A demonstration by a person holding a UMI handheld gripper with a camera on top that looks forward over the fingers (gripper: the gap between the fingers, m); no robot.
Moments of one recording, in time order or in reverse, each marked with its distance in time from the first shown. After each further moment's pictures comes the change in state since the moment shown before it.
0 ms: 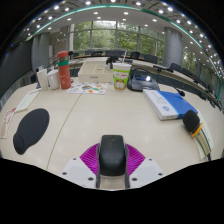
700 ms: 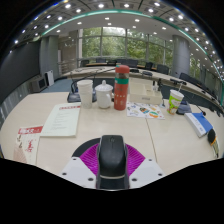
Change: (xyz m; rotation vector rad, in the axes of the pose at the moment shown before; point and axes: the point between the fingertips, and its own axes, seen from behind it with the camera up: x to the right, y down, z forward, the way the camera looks) arm -0.299 -0.101 -0.011 0.087 -0.058 -0.015
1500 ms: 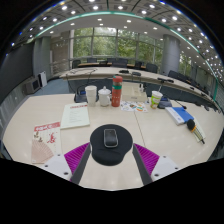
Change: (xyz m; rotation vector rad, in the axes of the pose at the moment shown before) arm -0.039 0.013 -0.197 -0.030 0.106 0.042
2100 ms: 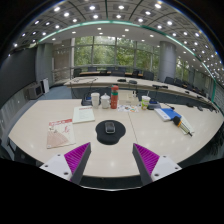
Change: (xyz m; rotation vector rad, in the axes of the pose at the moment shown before) arm 0.006 0.051 -0.192 0.092 0.003 0.011
